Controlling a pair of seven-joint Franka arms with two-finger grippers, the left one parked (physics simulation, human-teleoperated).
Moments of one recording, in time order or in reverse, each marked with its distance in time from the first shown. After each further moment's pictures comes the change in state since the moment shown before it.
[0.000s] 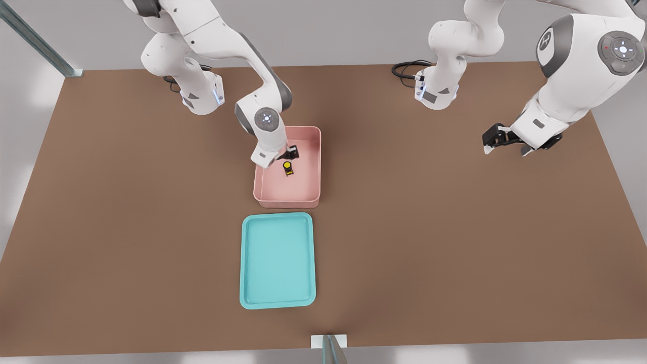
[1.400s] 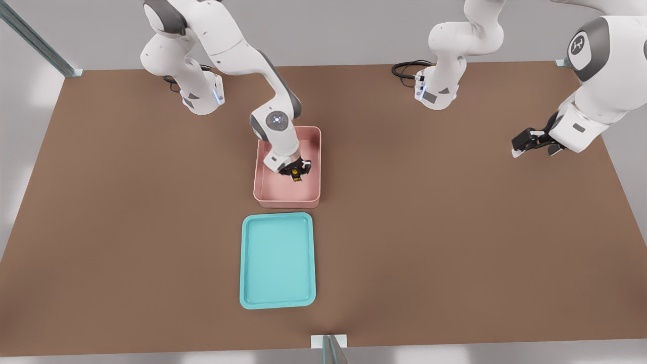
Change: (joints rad) arm -0.059 0.177 0.103 0.095 0.031 0.336 0.212
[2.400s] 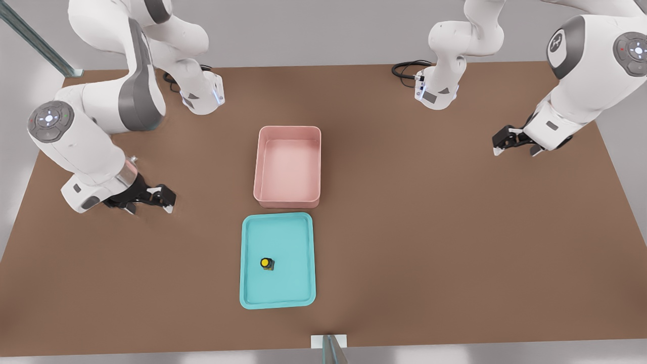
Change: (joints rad) arm -0.884 -0.168 0.188 0.831 -0.213 -1.065 -0.563
